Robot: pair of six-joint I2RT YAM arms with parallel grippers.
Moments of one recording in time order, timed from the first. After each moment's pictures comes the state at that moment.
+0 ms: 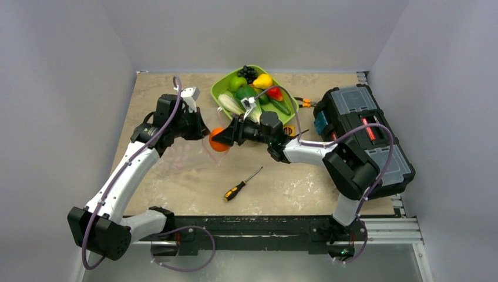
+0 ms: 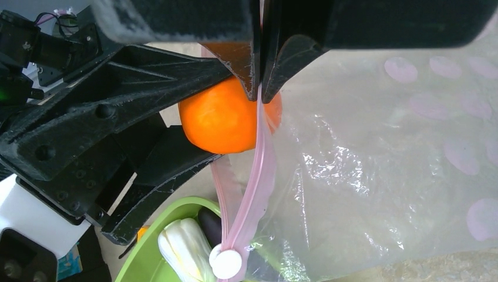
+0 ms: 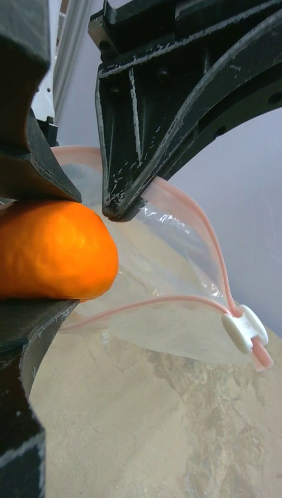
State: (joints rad) left arm -0.32 1.15 1.11 -0.65 0.20 -0.36; right arm 0.76 1.78 0.99 0.75 -0.49 0.78
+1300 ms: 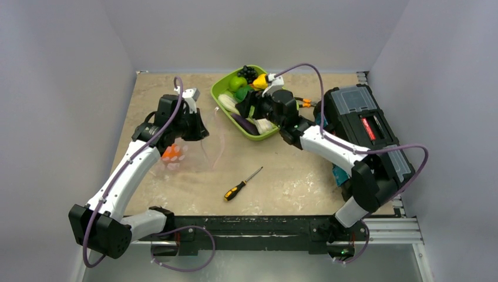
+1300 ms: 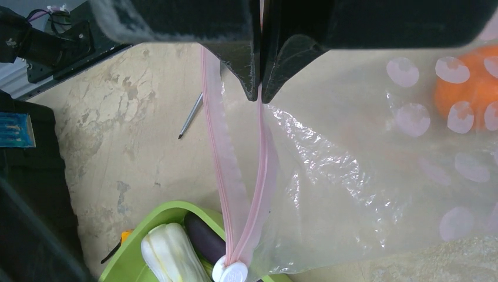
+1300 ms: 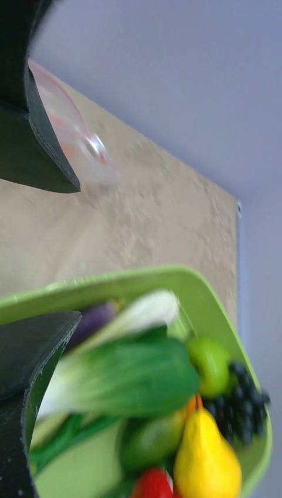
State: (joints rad) left arm -0.32 1.17 1.11 -0.68 0.18 -0.36; right arm 0.68 1.58 1.14 0.26 -0.02 0.48
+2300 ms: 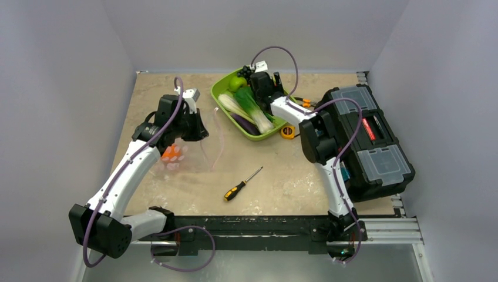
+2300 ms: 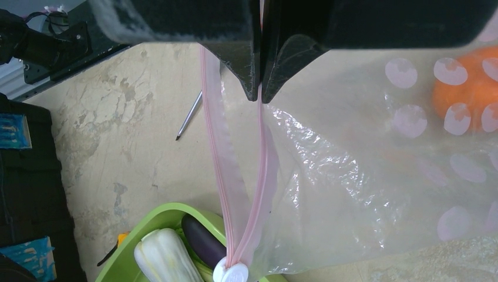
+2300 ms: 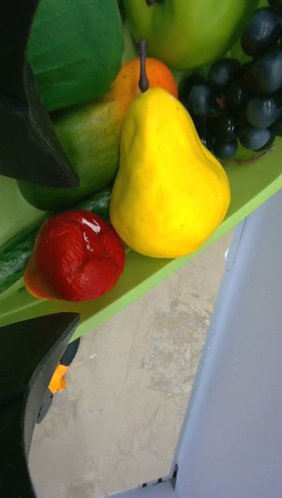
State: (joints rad) left arm -0.32 1.17 1.11 -0.68 0.17 -0.36; right arm 0.53 2.37 1.92 -0.10 0.66 -0.05
